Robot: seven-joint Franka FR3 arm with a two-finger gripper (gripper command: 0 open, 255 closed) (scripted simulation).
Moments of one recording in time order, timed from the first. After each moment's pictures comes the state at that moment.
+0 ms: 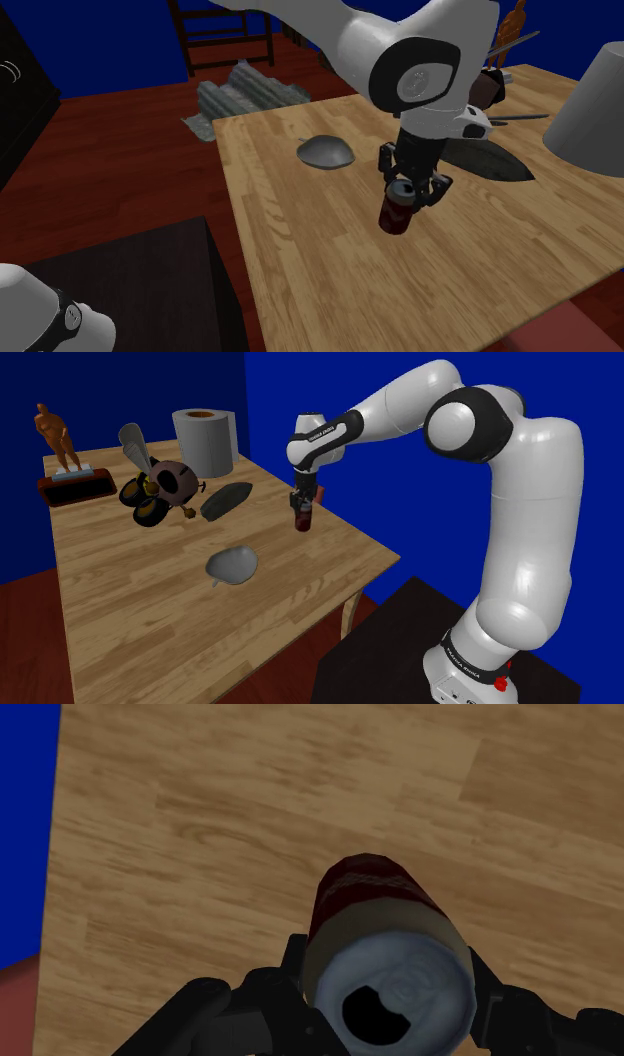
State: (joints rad) arm 0.00 0.42 -0.03 -1.77 0.02 2.19 -0.28
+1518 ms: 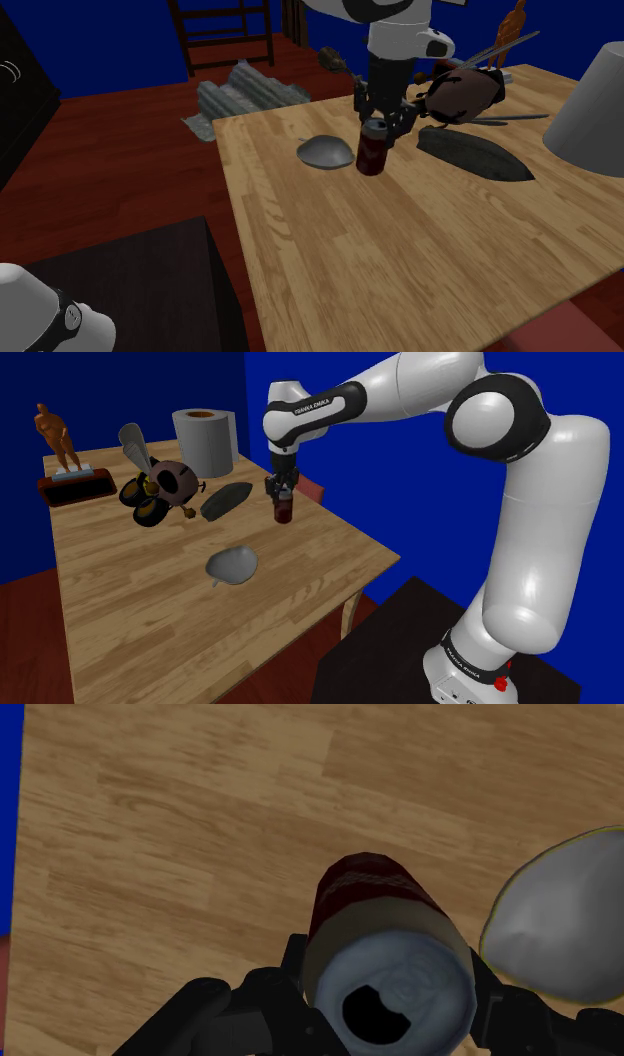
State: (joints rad) arm 0.11 0.33 0.02 -1.68 0.00 2.01 -0.10
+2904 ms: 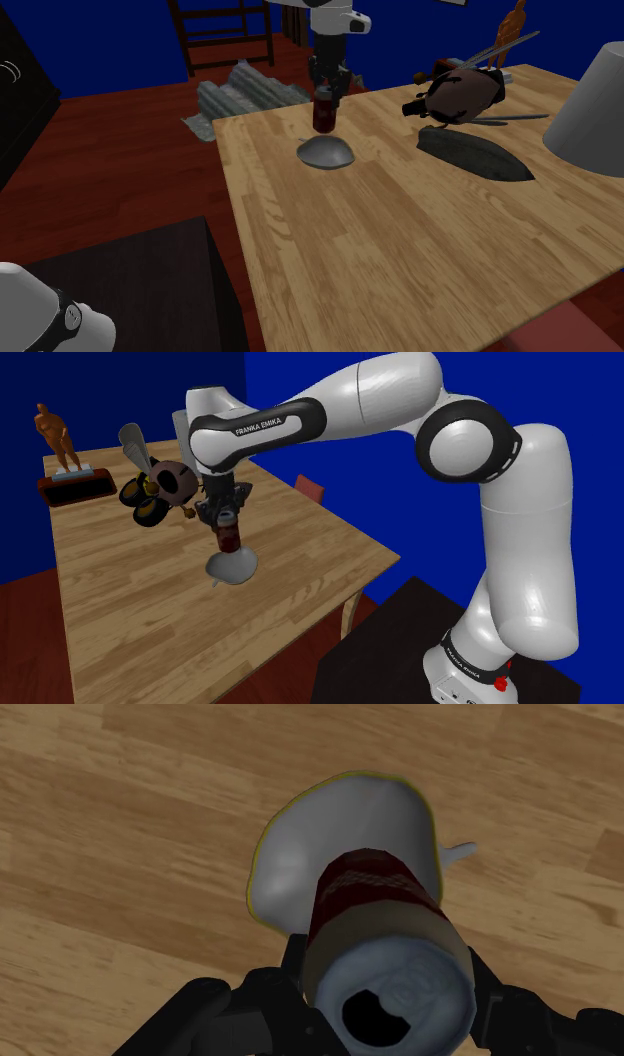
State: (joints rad) arm 0.35 0.48 0.11 -1.47 -0.05 1.95 0.24
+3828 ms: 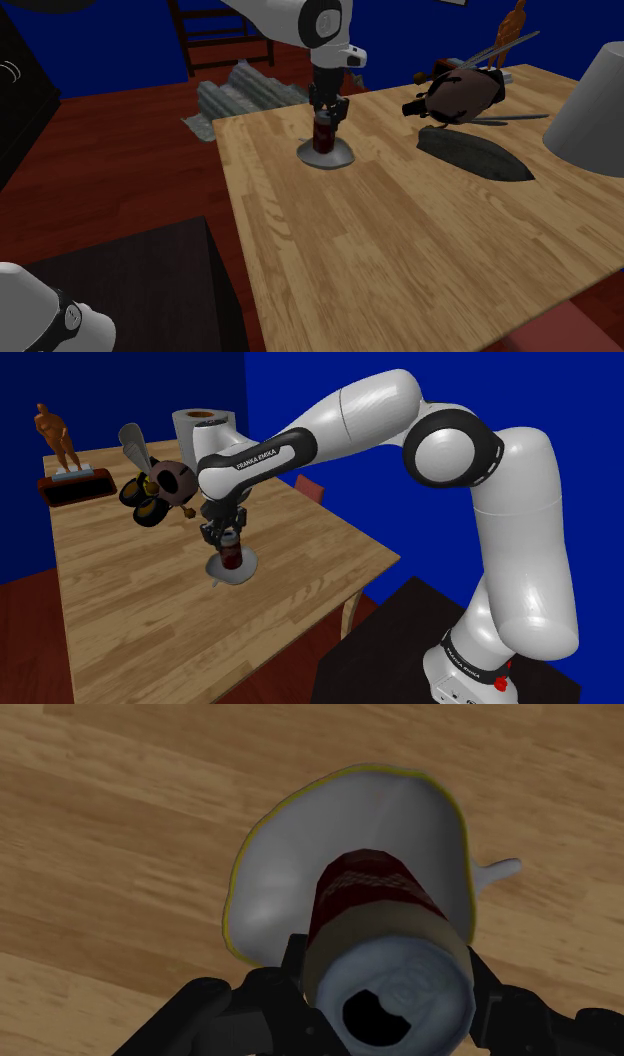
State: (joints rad) arm 0.35 0.54 0.11 -1.56 -0.06 2.09 0.24
